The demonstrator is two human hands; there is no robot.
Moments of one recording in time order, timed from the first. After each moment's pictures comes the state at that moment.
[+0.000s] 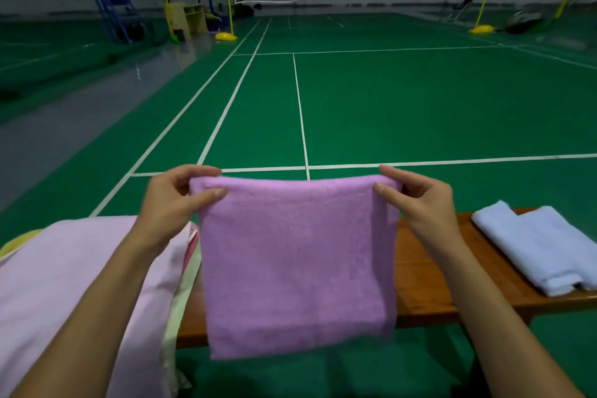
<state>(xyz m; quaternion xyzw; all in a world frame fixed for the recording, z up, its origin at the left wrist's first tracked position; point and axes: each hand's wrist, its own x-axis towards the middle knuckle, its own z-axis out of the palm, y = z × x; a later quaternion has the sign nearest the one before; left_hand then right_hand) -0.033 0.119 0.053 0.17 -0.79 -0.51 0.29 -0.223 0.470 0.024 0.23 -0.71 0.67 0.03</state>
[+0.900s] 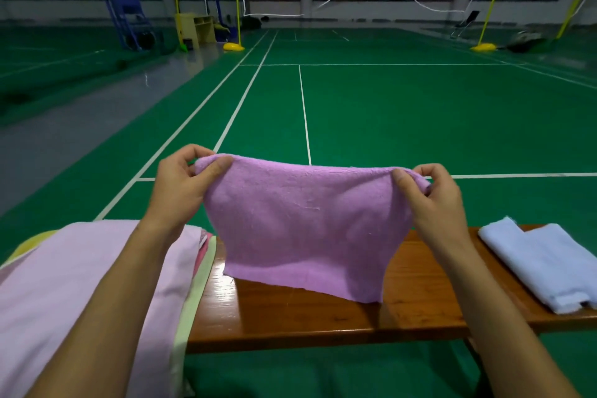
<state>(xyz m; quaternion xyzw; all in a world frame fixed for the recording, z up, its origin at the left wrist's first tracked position) -0.030 0.122 0.094 0.16 -0.76 -0.54 0.34 -0.197 0.451 0.062 0.19 -0.77 0.60 0.14</state>
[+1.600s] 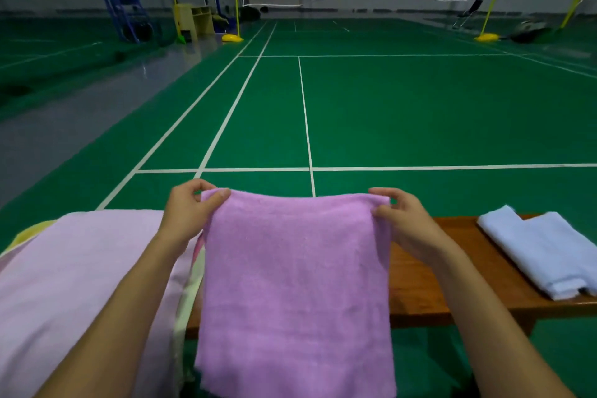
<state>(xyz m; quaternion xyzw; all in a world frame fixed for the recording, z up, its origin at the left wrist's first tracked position) -0.040 0.098 0.012 0.27 -0.78 -0.48 0.28 -0.230 0.444 -0.007 0.14 -0.74 0.64 -0.18</state>
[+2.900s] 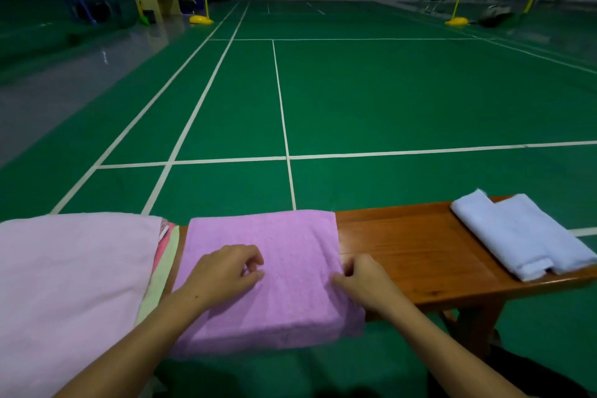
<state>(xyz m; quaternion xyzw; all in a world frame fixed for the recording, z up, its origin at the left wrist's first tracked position) -0.070 0.172 -0.095 0.05 -0.98 -0.17 -0.01 -0.177 0.447 -0.093 0.14 -0.92 0.30 -0.21</state>
